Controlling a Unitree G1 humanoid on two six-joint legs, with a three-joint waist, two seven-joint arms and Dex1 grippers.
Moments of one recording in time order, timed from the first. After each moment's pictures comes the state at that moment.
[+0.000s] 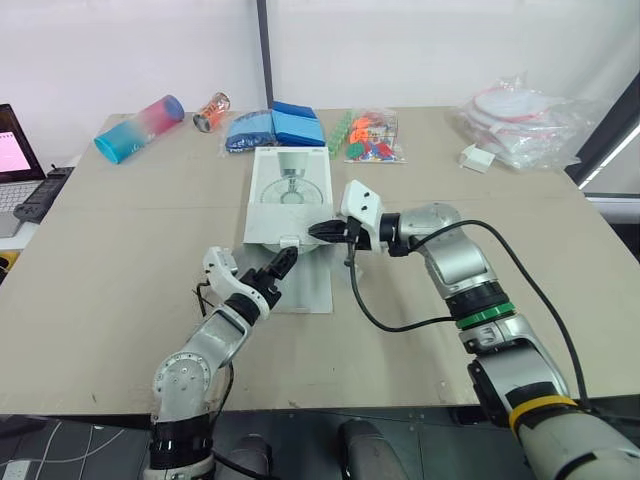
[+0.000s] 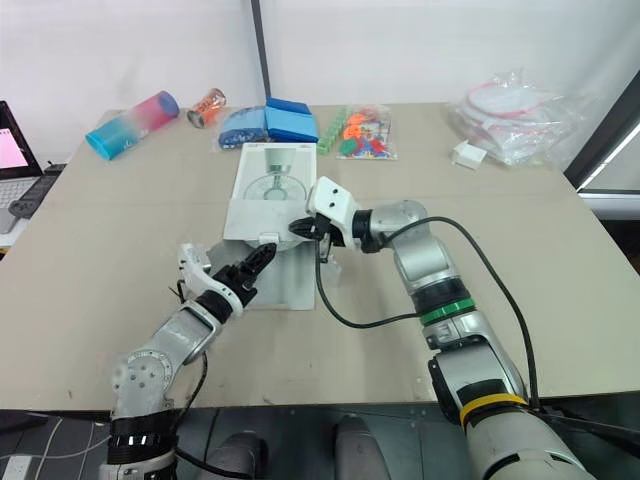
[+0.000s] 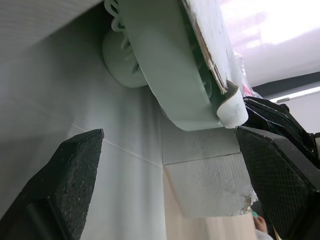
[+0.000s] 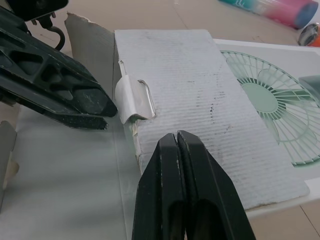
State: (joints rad) left arm -0.21 -0.08 0.14 -0.23 -1.15 0.72 0.19; right arm -0.87 -0.38 0.24 0.41 0.03 0.14 1.07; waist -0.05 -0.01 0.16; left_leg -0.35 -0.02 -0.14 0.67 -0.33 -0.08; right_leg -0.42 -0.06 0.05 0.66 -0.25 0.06
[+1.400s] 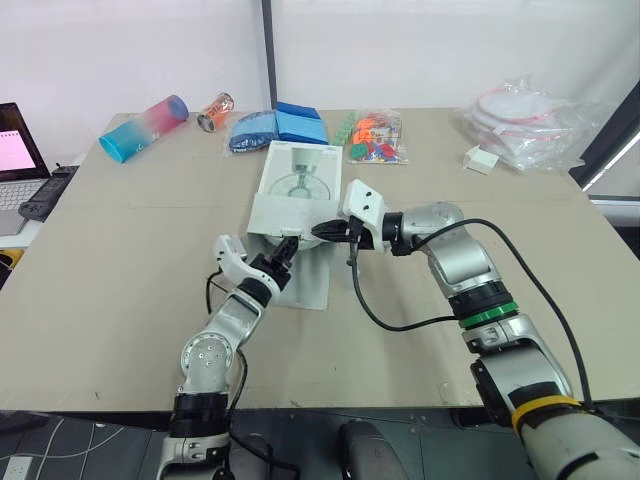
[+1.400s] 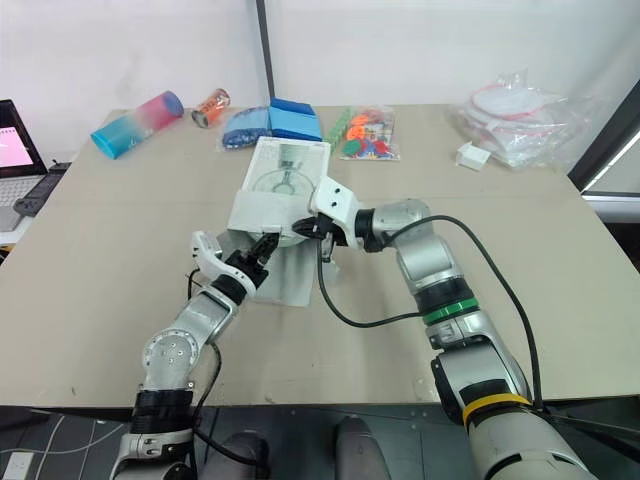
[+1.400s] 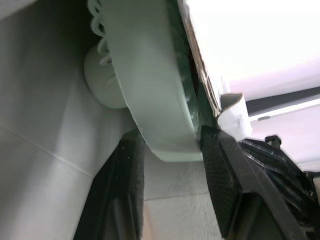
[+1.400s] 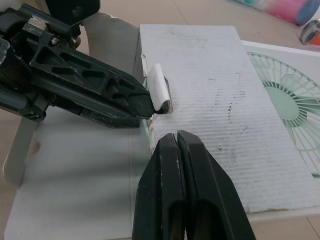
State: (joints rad) left arm -0.32 -0.11 0.12 -0.06 -1.09 0.57 0.09; right arm -0.87 -0.39 0.24 0.39 0.02 0.16 1.07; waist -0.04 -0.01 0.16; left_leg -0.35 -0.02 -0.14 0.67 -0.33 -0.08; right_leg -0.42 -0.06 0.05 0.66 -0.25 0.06
